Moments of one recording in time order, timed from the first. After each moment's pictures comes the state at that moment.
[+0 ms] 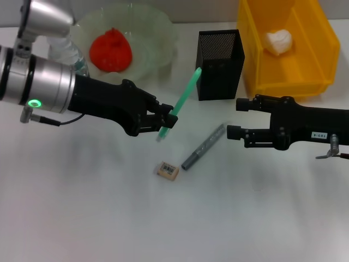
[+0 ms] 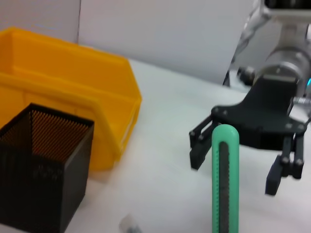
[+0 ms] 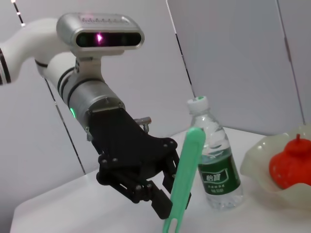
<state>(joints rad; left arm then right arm) -0.65 -2.06 1.02 0.91 2.06 1.59 -1.73 0.54 2.06 -0.63 -0.53 -1.98 -1.65 1.29</state>
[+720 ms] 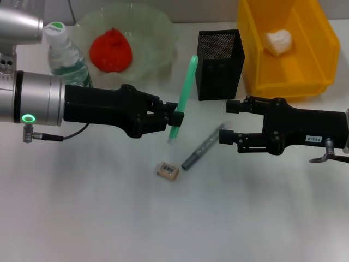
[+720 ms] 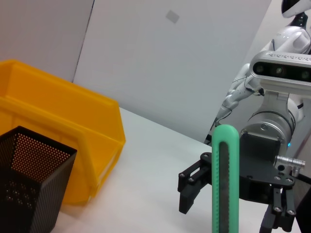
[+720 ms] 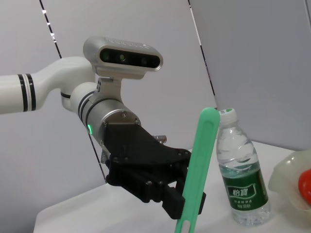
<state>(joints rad) -0.59 -2.06 1.01 0.83 1.88 1.61 -1.71 0.55 2.07 -0.63 -0.51 -1.97 -1.68 1.25</state>
